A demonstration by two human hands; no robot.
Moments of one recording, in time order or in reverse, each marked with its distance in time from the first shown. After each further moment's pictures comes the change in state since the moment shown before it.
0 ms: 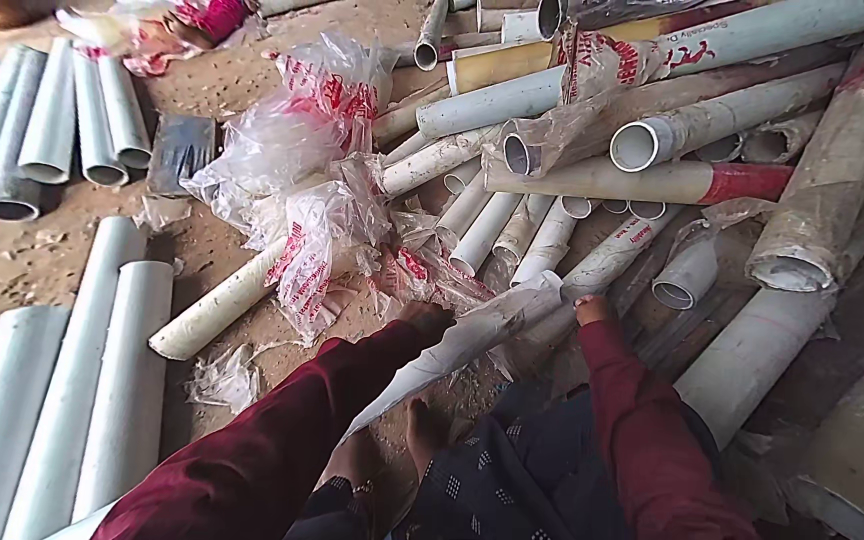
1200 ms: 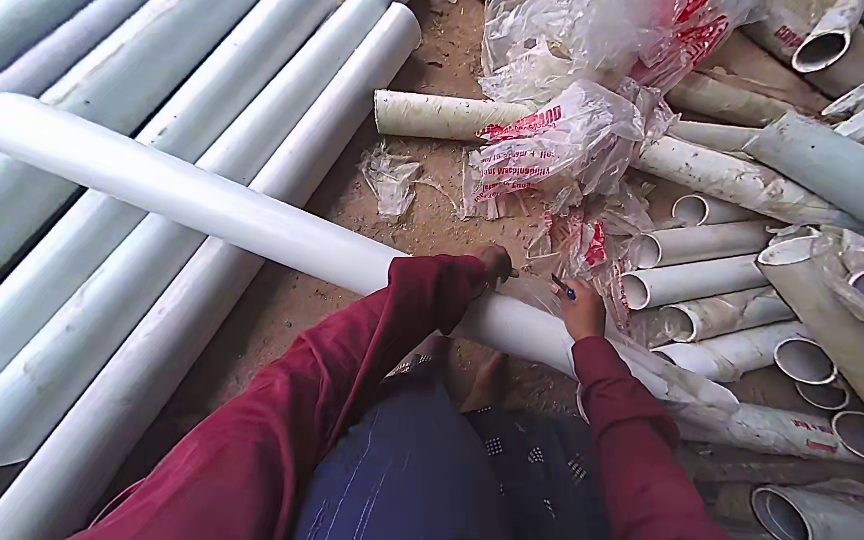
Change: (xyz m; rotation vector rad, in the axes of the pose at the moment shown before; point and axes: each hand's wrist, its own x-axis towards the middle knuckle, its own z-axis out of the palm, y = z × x) left_hand -0.011 -0.188 0.185 -1.115 0.274 -0.166; right_hand -0.089 -0.169 0.229 -0.429 -0.269 -0.991
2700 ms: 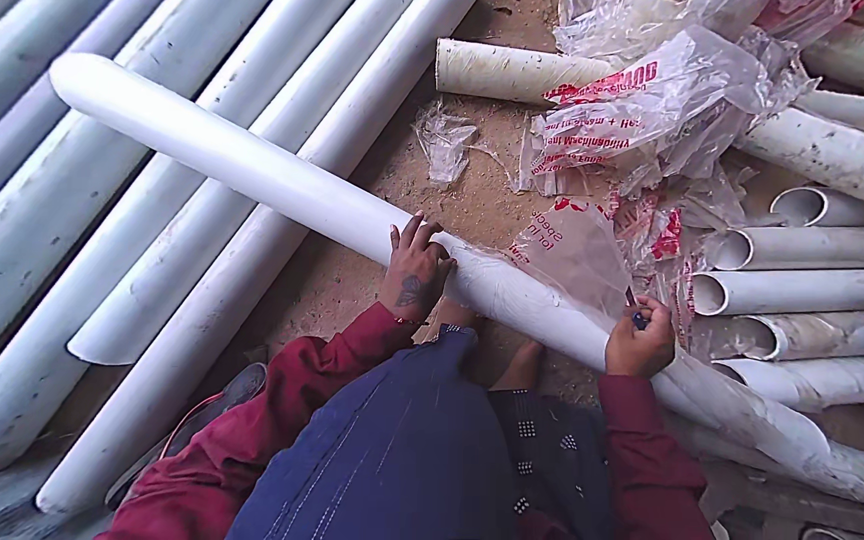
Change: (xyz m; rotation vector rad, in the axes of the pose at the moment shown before) left_hand -0.179 -0.092 0.062 0.072 1.019 -0.010; right_hand -0.064 -0.013 0.034 0.053 0.549 -0.024
